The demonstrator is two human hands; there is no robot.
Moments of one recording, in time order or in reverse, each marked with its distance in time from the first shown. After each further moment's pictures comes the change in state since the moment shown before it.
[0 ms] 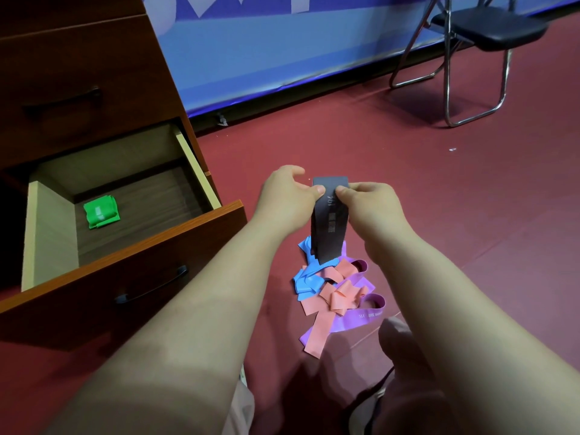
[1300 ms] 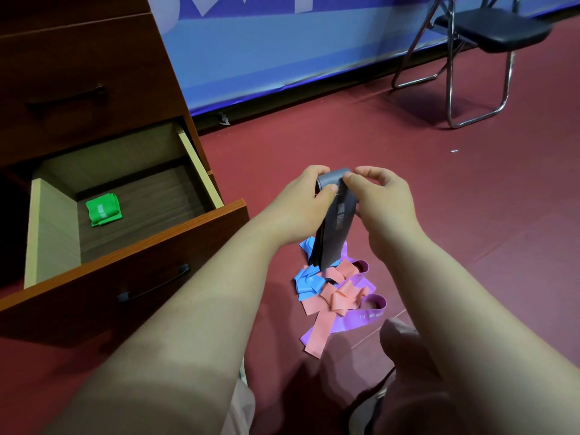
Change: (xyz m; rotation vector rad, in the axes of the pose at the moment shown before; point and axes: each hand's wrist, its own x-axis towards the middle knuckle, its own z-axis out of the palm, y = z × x) left_hand -0.008 0.002 -0.005 0.207 -0.251 0.210; right_hand 0.004 -0.001 -0.002 0.244 0.088 -0.060
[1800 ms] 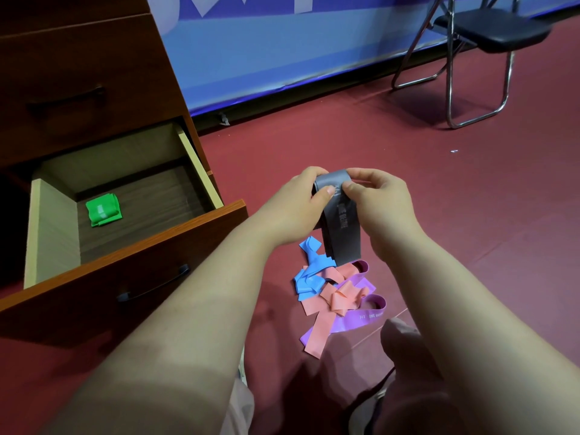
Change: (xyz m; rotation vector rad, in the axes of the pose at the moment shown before) left_hand 0.000 -0.006 -0.004 0.069 -0.006 0.056; right_hand -0.002 -0.002 -0.003 -0.084 -0.083 -0.041
